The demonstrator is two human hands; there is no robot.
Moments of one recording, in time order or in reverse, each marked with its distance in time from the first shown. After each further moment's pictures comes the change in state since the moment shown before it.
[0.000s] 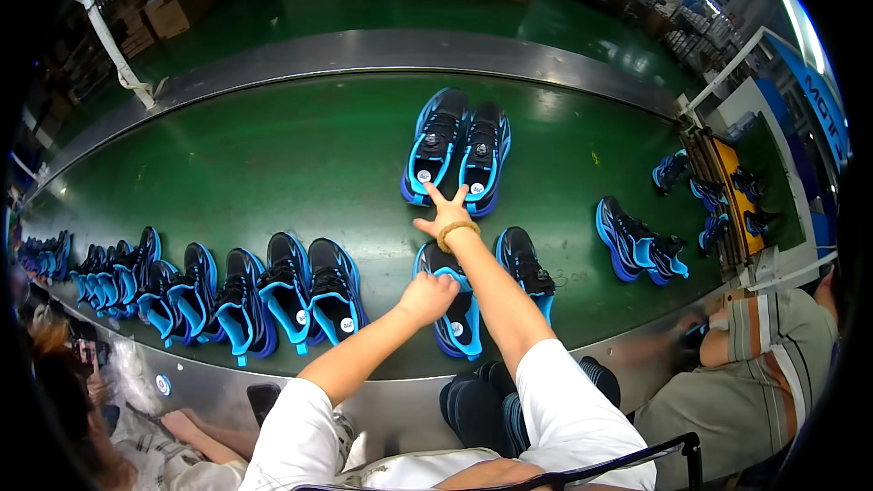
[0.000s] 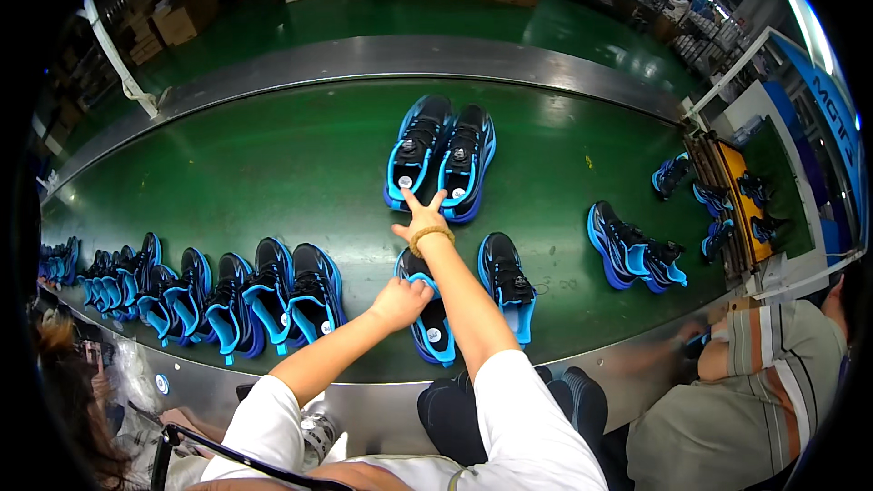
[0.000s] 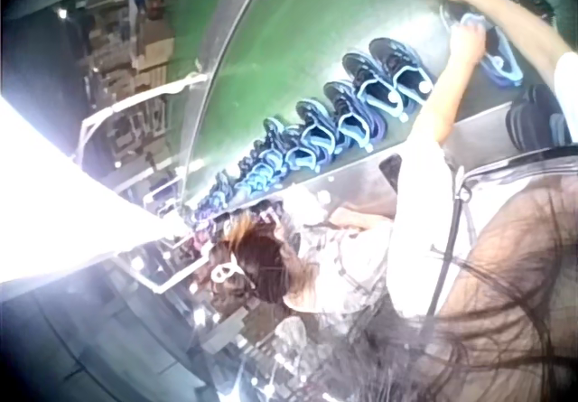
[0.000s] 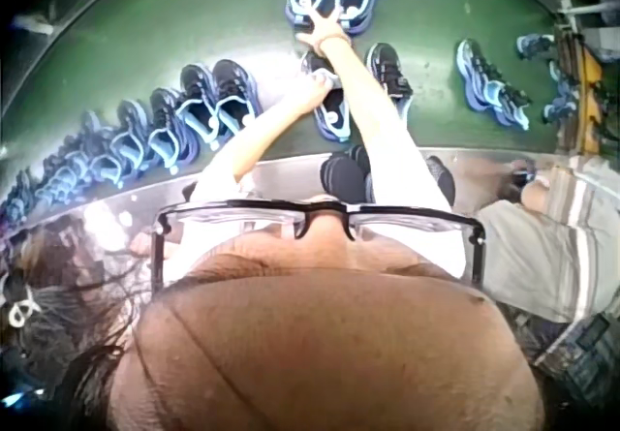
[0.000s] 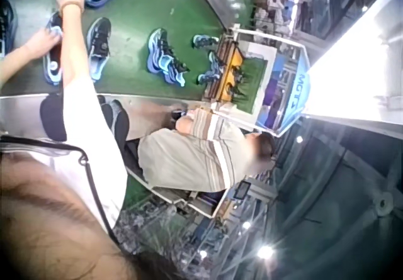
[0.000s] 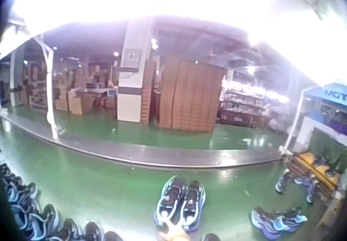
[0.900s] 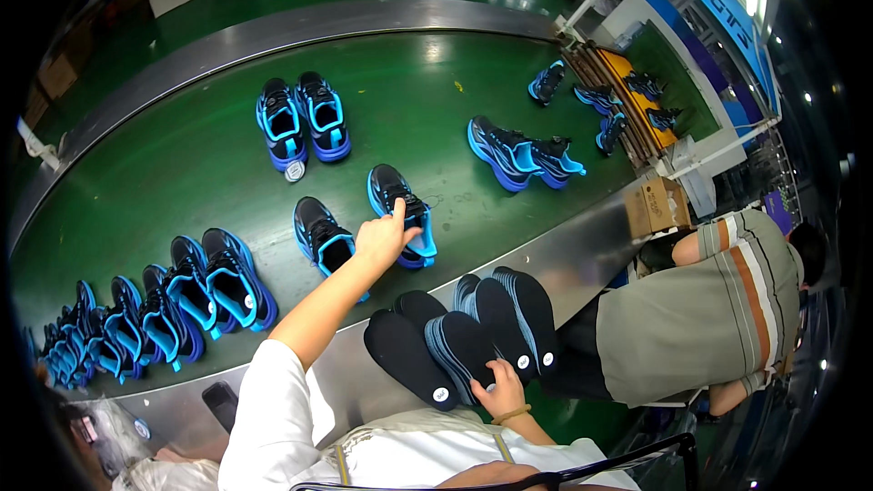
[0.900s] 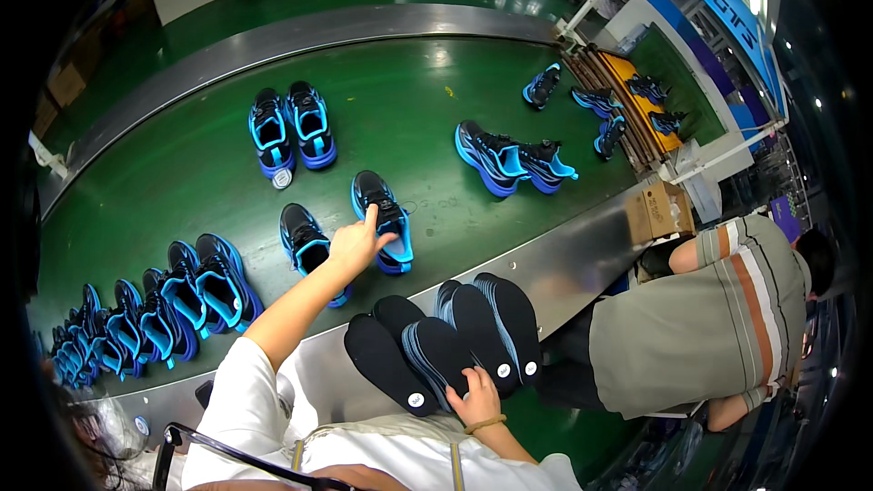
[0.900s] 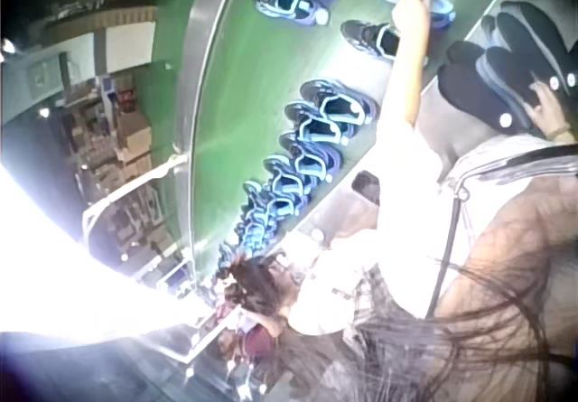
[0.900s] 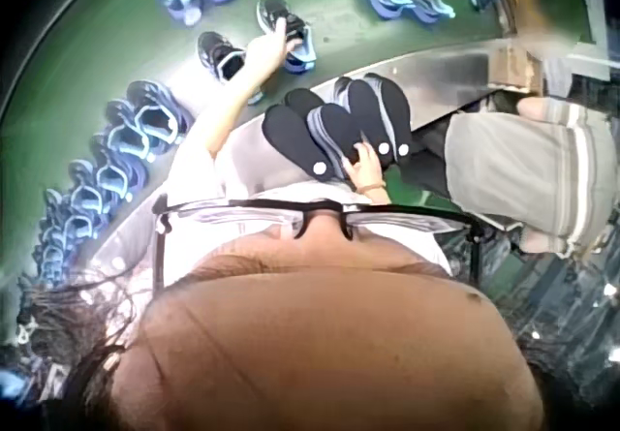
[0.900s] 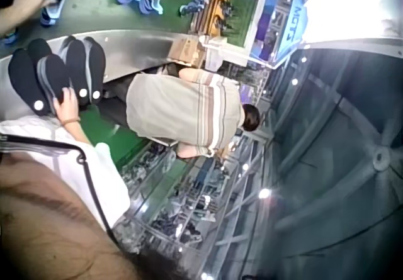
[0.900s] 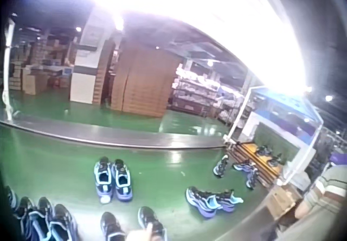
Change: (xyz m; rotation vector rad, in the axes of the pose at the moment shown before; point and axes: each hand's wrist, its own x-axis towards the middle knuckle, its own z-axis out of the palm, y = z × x) left_hand 0.075 0.110 -0.033 -0.422 0.087 -0.183; right_hand -0.457 0.160 0.012 0.046 0.411 0.326
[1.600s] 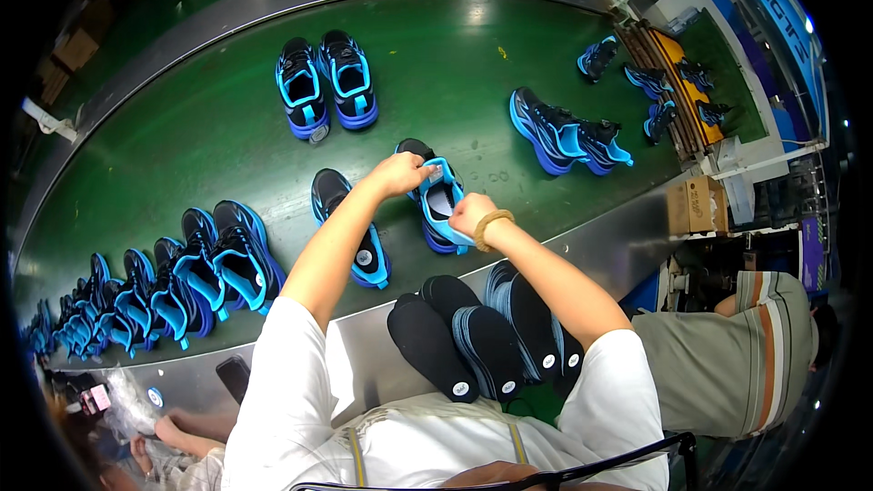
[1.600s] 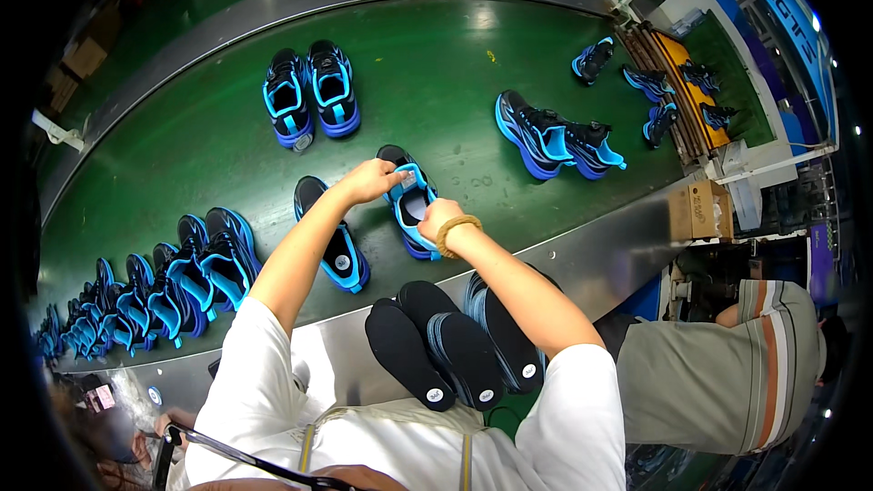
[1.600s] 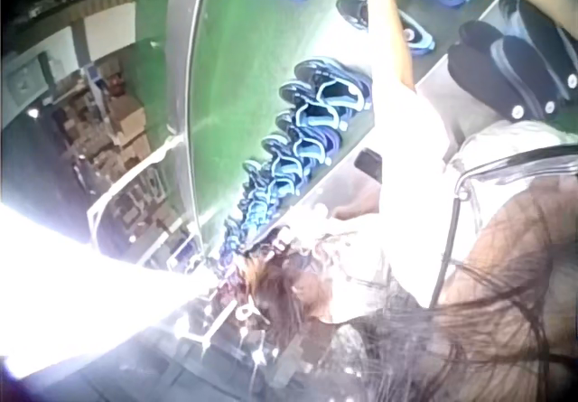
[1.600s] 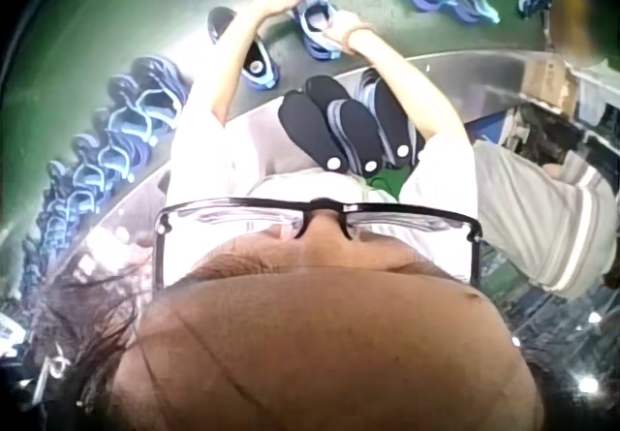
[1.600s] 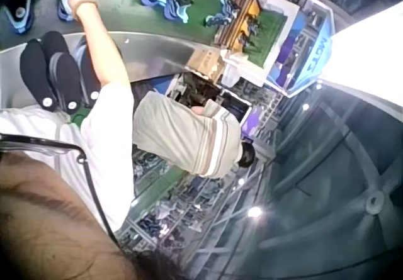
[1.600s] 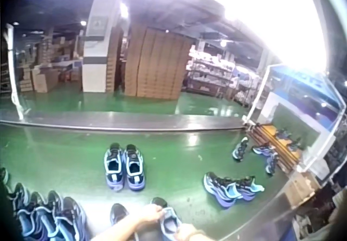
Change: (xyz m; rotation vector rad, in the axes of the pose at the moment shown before) left_hand 0.074 -0.047 -0.012 -0.324 -0.355 -0.158; right_hand 0.296 -0.084 0.048 -0.164 -0.505 -0.188
